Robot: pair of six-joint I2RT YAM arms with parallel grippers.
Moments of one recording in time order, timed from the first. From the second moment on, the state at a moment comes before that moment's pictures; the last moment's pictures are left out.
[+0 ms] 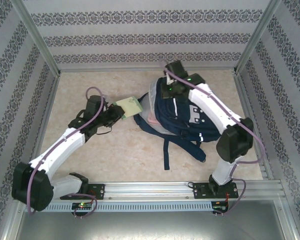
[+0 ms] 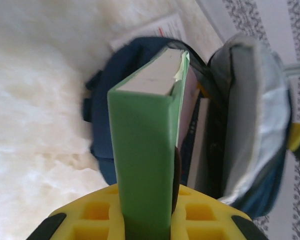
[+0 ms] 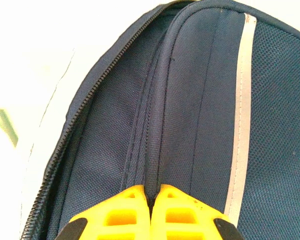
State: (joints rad) left arm -0.36 1.21 0.86 -0.27 0.25 -1.03; right arm 0.45 1.76 1.71 -0.87 -0.03 0.33
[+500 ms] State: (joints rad) left arm -0.61 1.75 1.19 0.03 0.35 -1.08; right arm 0.29 1.70 1.69 -0.86 -0.33 0.38
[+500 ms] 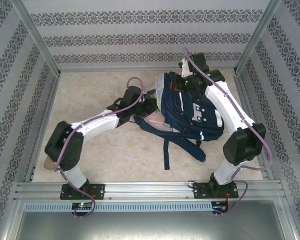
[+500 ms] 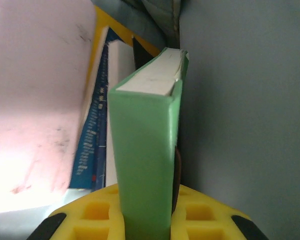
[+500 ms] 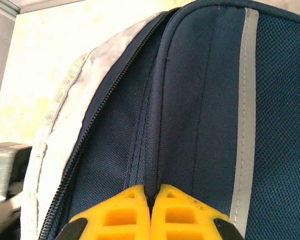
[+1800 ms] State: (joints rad) left arm -0.54 1.54 1.25 -0.66 -0.08 -0.87; right arm 0.33 1.62 1.50 -0.72 -0.37 0.41
